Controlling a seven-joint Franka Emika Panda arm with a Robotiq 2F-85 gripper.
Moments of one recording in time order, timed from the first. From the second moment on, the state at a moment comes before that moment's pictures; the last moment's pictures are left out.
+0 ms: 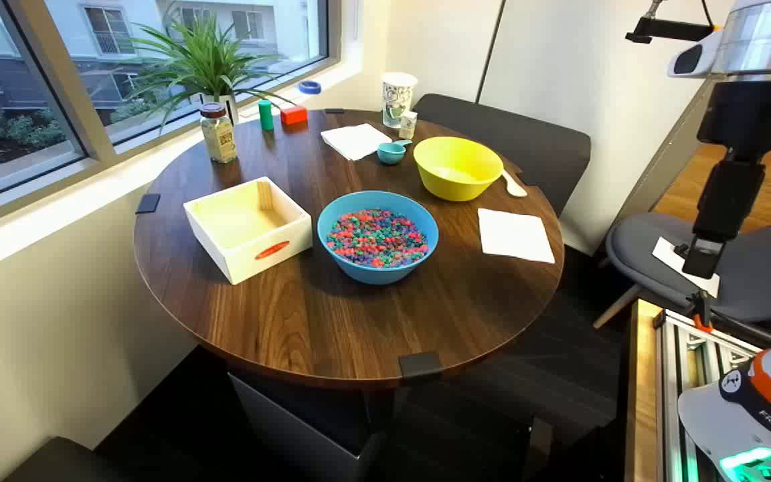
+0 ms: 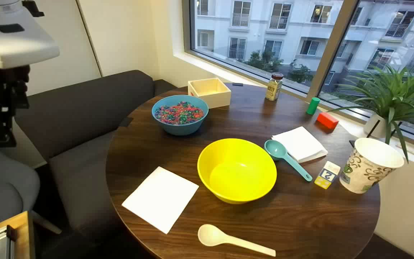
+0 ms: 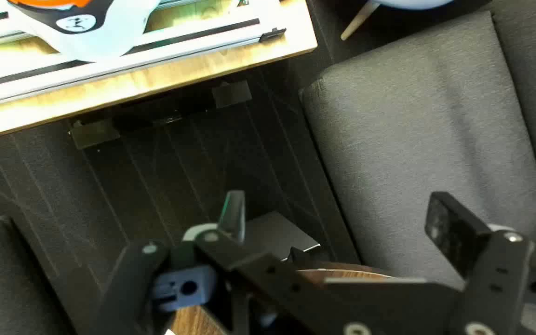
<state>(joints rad) 0.08 -0.76 0.08 -2.52 0.34 1.57 0.35</state>
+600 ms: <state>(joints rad) 0.06 -0.76 0.09 -2.51 0.33 1.58 0.36</state>
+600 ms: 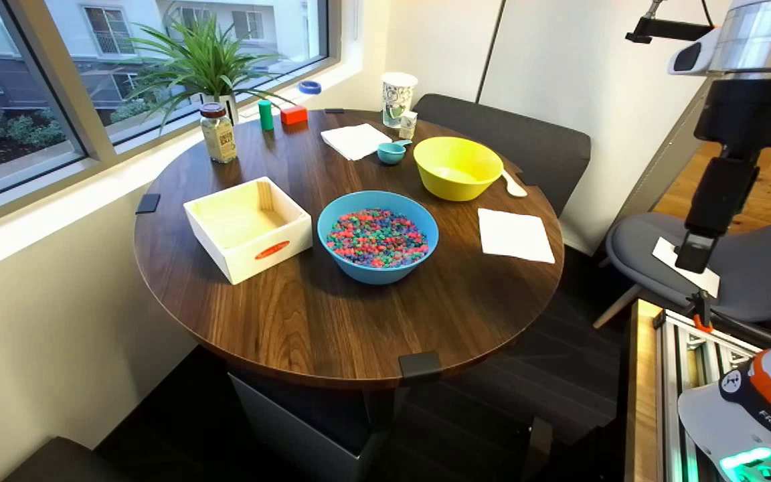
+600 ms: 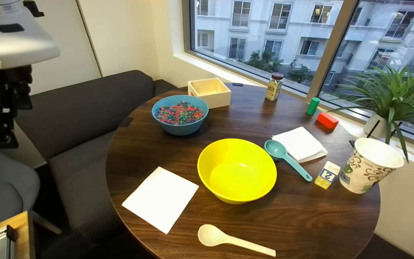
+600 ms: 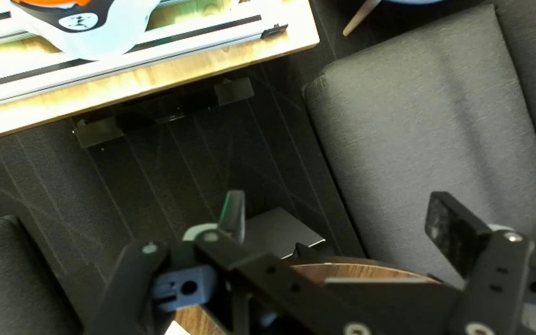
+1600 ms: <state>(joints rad) -0.24 -0.65 0.12 -2.46 -0.01 1.92 0.55</state>
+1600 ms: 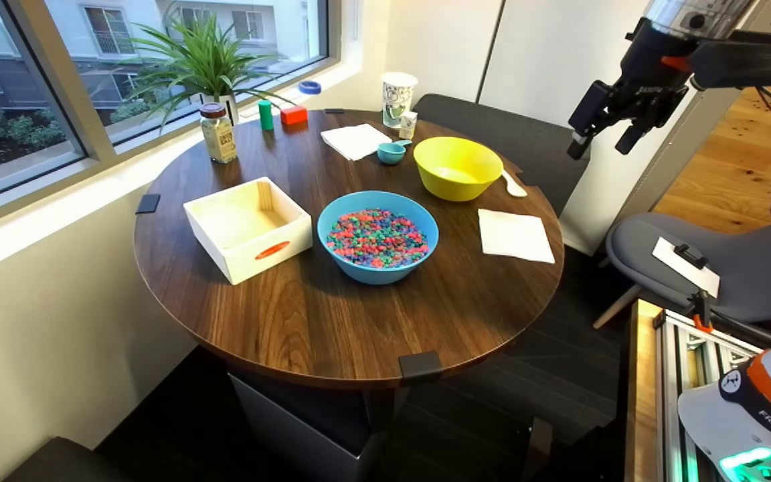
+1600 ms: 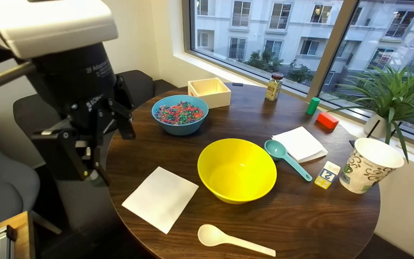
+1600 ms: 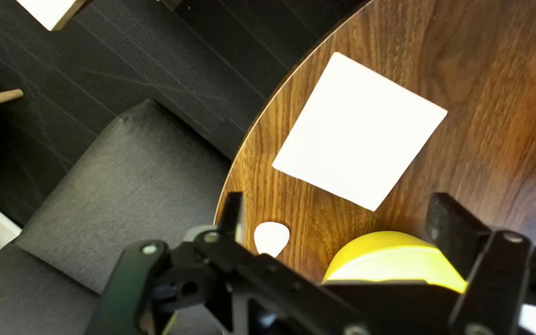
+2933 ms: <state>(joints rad) -0.17 -0.42 -0.09 -2.45 -0.02 2.31 0.15</state>
